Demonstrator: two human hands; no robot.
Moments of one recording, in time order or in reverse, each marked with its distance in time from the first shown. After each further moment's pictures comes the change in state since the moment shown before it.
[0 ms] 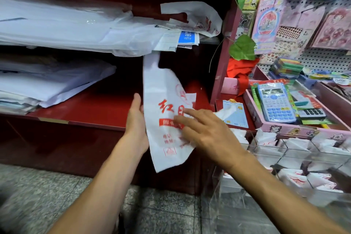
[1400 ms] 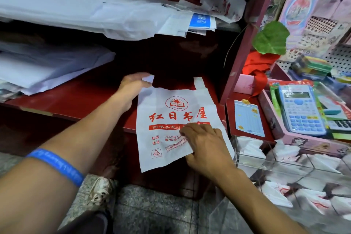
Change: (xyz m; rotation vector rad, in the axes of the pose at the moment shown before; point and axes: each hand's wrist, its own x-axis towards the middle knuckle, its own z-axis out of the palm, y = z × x) left_hand 0.150 0.050 -0.029 0.799 0.093 0.444; right_hand -0.002 -0.005 0.060 0.270 -0.574 0.581
